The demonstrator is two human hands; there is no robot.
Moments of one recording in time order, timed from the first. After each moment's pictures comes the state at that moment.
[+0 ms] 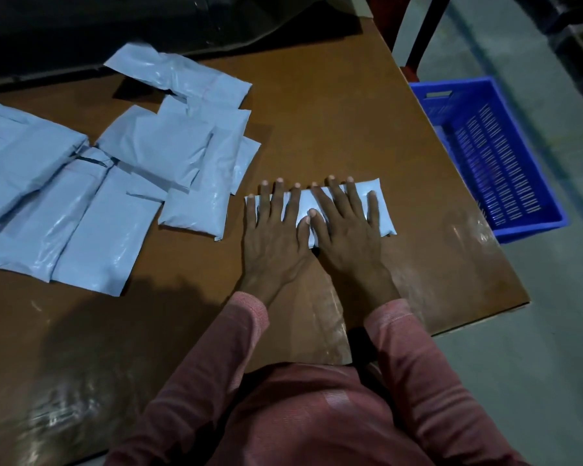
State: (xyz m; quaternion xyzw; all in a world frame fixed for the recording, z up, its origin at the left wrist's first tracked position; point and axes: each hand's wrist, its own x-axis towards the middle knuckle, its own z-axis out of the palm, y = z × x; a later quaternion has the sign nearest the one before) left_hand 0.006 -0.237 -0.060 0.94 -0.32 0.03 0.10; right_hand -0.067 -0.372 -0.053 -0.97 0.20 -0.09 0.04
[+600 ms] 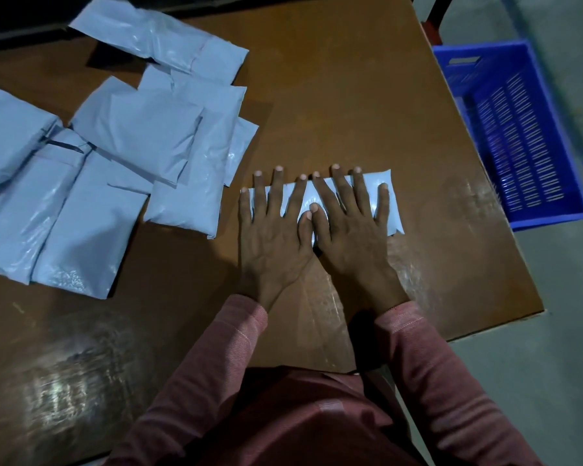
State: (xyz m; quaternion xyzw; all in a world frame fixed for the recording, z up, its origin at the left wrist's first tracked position) left_hand 0.007 -0.243 -0.064 0.95 -0.29 0.03 0.09; right_hand -0.061 -0.376 -0.058 -0.98 0.20 -0.08 0.02
